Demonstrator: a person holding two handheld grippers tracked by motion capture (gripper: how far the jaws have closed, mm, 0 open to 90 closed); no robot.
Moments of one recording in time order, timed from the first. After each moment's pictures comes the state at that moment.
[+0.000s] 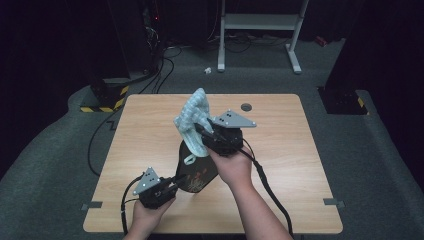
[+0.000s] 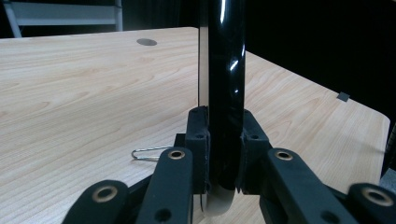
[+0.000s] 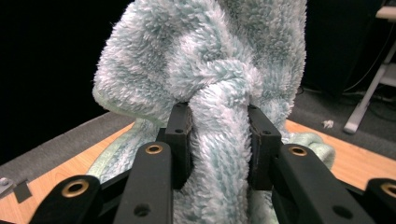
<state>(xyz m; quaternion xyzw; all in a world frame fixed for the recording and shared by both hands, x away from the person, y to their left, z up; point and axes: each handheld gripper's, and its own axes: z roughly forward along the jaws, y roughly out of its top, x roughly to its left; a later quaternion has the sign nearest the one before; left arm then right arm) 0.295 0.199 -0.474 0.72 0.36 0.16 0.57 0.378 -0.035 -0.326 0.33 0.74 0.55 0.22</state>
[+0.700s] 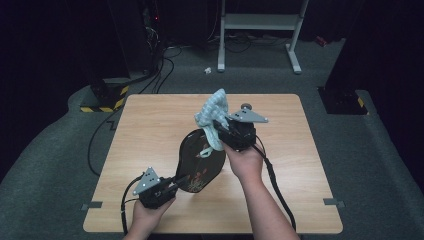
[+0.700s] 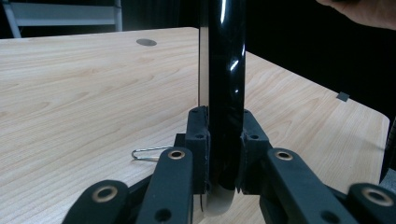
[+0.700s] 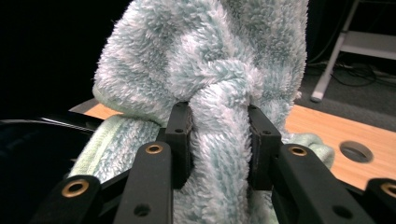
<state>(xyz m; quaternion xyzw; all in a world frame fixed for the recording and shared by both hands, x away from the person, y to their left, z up) 0.295 0.199 -0.474 0.72 0.36 0.16 0.57 0.409 -0.071 -0.351 0.40 0.73 0.50 0.23</state>
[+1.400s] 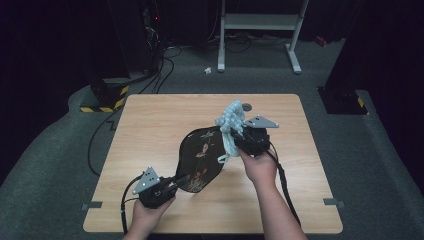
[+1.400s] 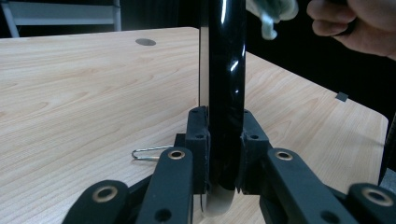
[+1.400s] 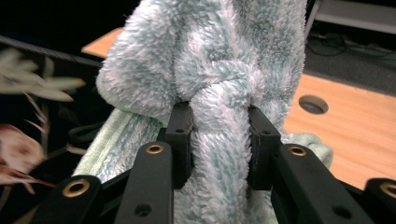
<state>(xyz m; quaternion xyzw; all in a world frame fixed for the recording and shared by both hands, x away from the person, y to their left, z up) 0.297 0.200 -0.474 0.72 0.36 0.16 0.57 0.416 -0.107 -0.383 0.43 0.75 0.44 0.24</state>
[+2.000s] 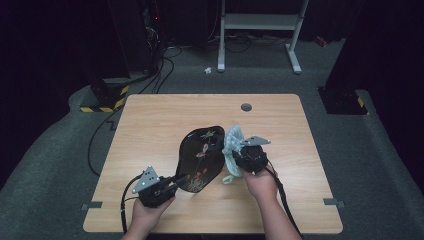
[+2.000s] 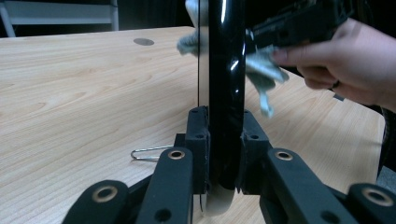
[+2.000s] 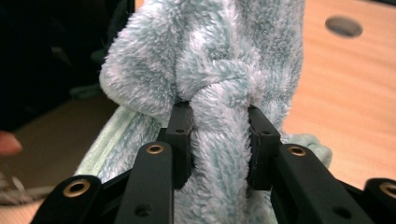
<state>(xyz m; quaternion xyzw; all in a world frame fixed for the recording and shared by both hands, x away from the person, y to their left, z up) 0.299 0.201 -0.474 0.72 0.36 0.15 0.57 0.406 -0.113 -0.453 0.44 0.80 0.36 0.19</state>
